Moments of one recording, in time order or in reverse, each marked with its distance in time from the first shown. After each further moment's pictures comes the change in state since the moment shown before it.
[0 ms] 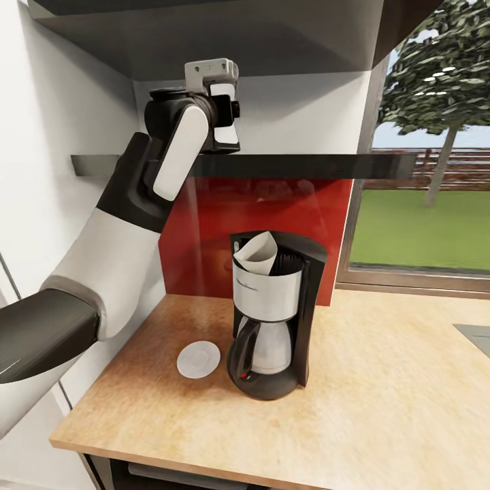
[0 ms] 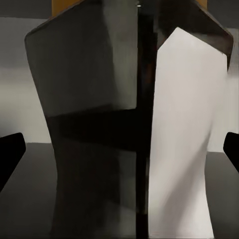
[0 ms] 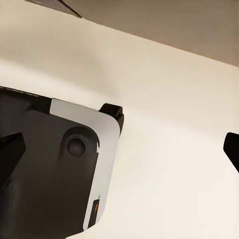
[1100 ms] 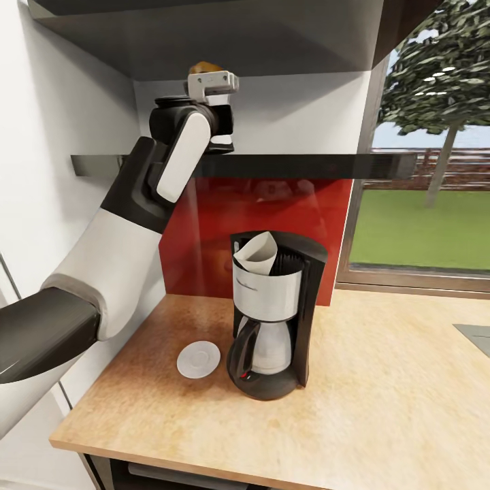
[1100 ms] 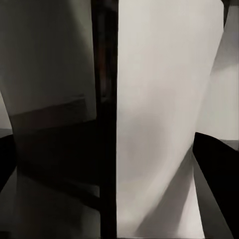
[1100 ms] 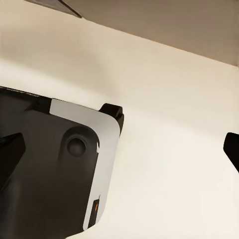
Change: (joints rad) left arm 0.000 0.000 -0.004 0.048 0.003 0.001 -0.002; right arm 0.000 0.000 0.000 0.000 0.000 0.000 0.000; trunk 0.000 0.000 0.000
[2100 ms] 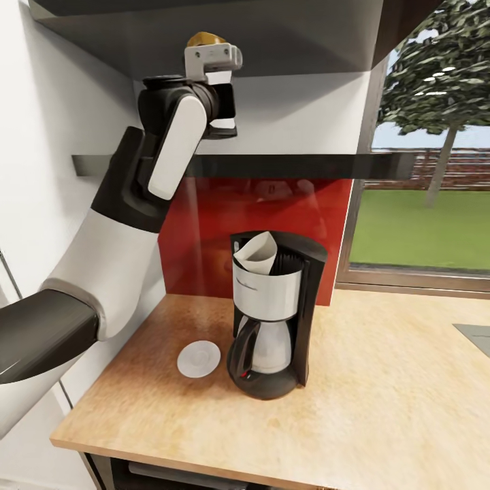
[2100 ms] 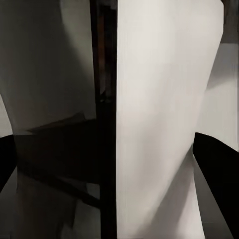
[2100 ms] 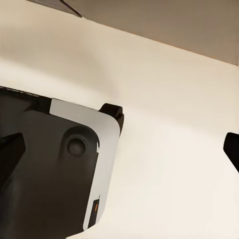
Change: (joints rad) left arm 0.000 0.000 -0.004 -0.124 0.001 0.042 -0.001; right arm 0.000 0.000 0.000 0.000 0.000 0.000 0.000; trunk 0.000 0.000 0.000
